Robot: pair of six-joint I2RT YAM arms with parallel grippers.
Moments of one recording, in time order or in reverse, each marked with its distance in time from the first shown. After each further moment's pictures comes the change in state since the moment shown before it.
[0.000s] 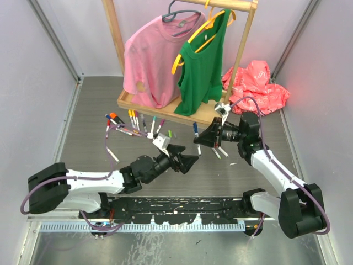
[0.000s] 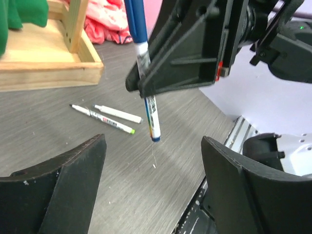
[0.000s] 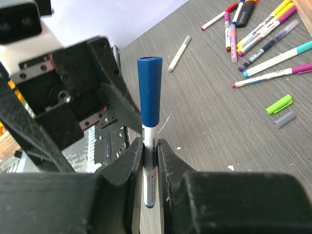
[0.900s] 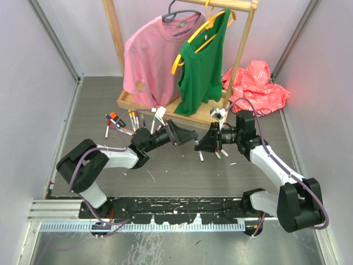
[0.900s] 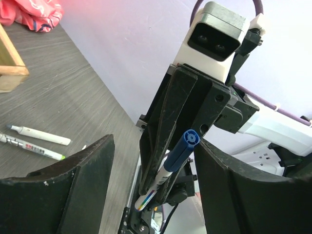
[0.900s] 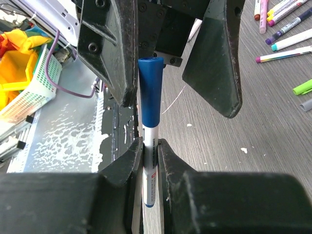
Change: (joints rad) left arm 0.443 0.348 0.139 0.369 0.732 -0.591; right arm -0.001 0.051 0.066 -0.317 -0.140 -0.301
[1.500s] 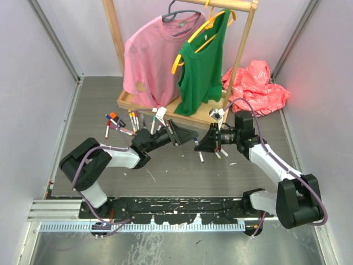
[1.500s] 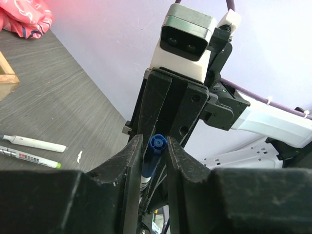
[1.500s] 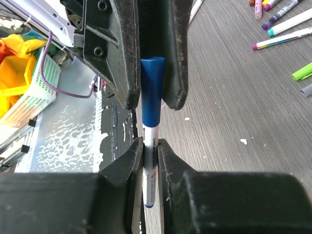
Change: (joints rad) left arm -0.003 0.065 0.013 0.118 0.018 -0.022; right arm -0.005 0.034 0.000 -0.027 0.023 -0.003
